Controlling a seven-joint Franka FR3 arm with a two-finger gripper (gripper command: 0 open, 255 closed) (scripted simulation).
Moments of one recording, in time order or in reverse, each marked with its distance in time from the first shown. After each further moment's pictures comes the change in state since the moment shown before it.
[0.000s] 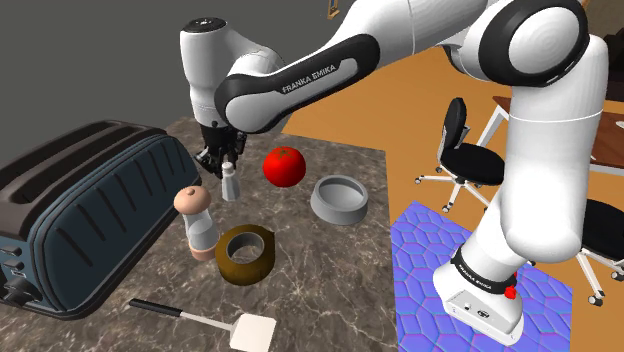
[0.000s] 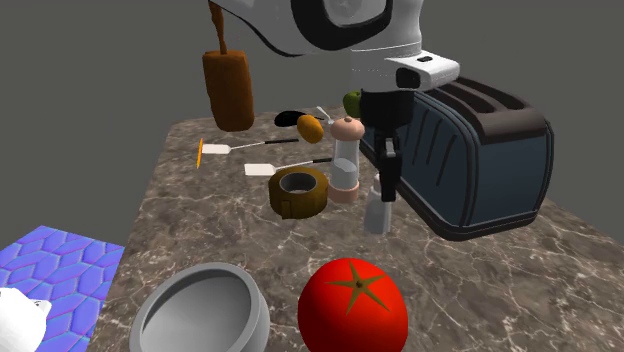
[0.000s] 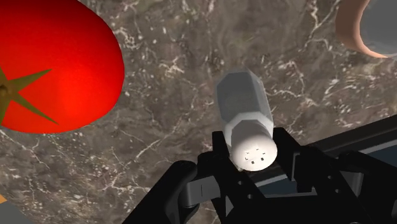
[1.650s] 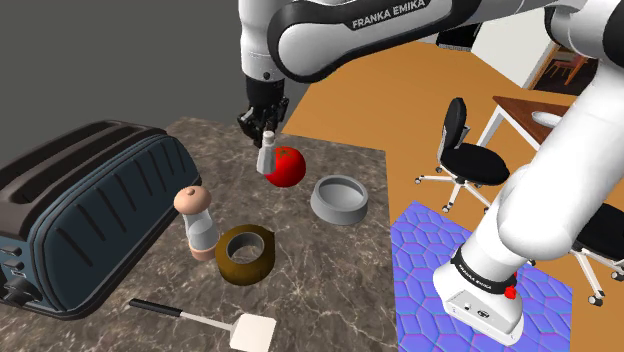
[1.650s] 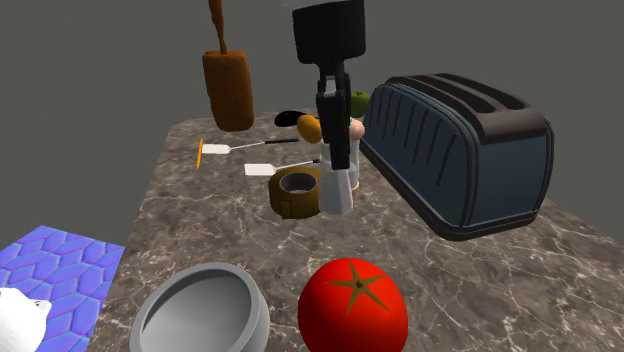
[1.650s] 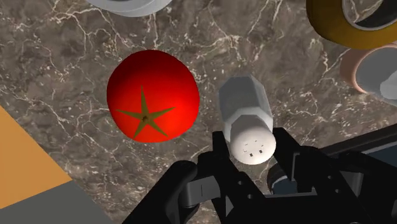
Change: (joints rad) arm -0.117 -0.399 0.006 -0.261 0.203 -0.076 -0.185
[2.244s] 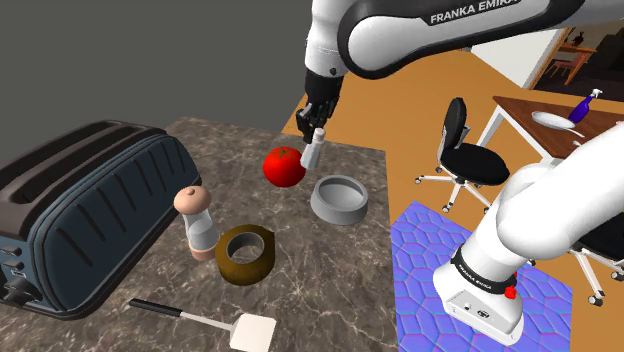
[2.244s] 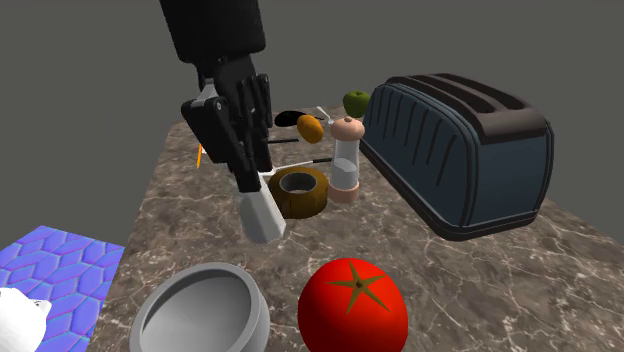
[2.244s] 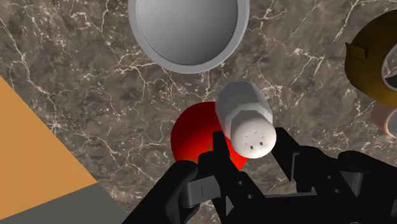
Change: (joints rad) arm -0.026 -0.356 -0.106 -0.331 0.143 0.012 -0.201
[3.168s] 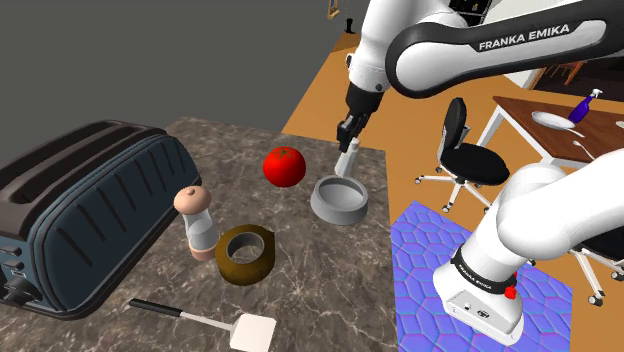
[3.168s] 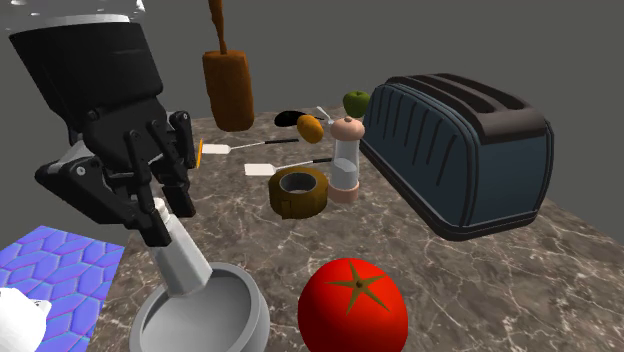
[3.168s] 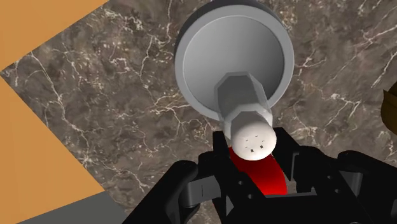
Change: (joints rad) arm 0.004 -0.243 -0.106 -0.272 0.031 0.036 -0.132
